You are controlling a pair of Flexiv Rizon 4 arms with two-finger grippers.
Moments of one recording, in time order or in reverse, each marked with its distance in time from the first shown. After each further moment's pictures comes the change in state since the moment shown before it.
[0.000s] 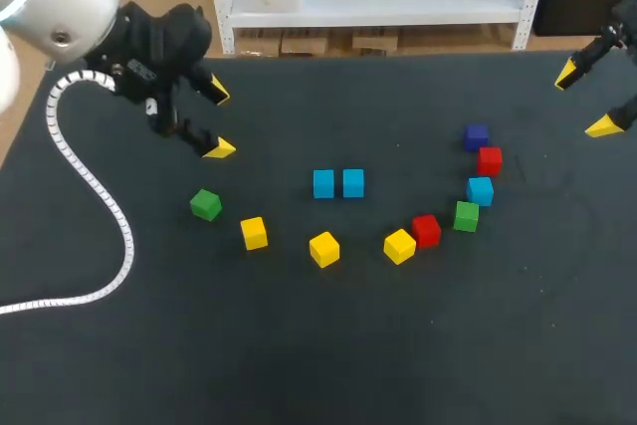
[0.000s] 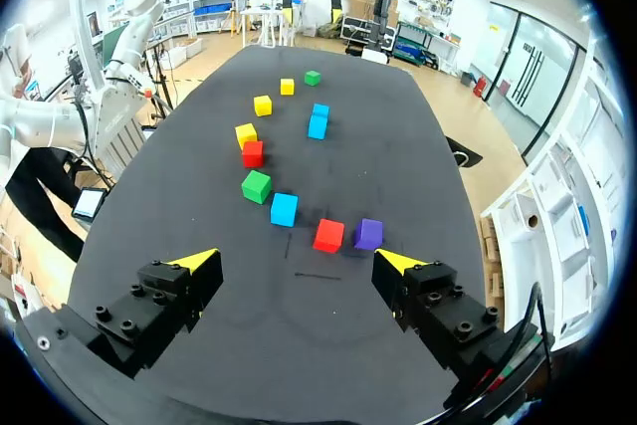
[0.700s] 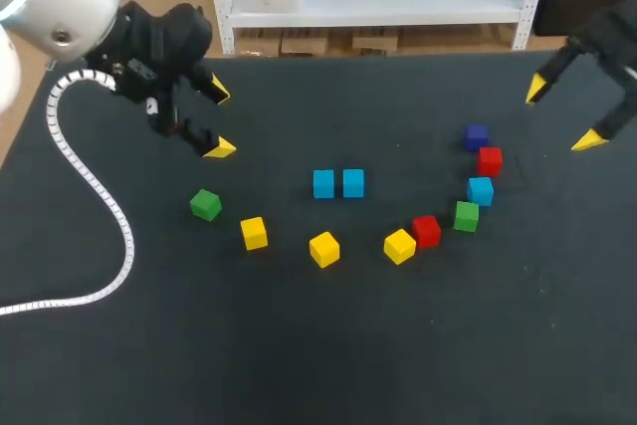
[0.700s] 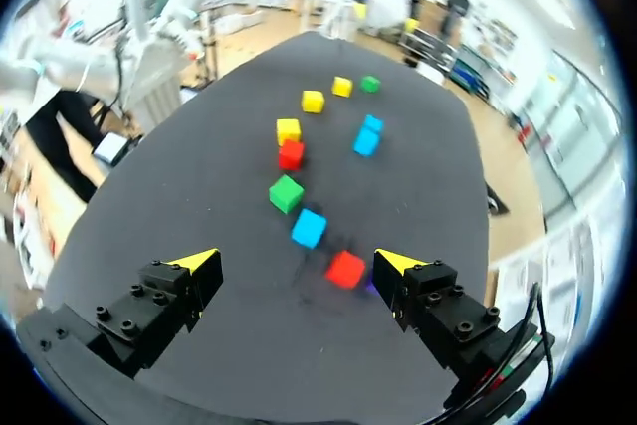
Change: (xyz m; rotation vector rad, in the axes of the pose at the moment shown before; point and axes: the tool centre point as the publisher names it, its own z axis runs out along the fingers) left arm 0.000 0.000 0.000 0.000 0.000 0.000; right arm -0.028 0.017 0.030 -0.142 0.062 -0.311
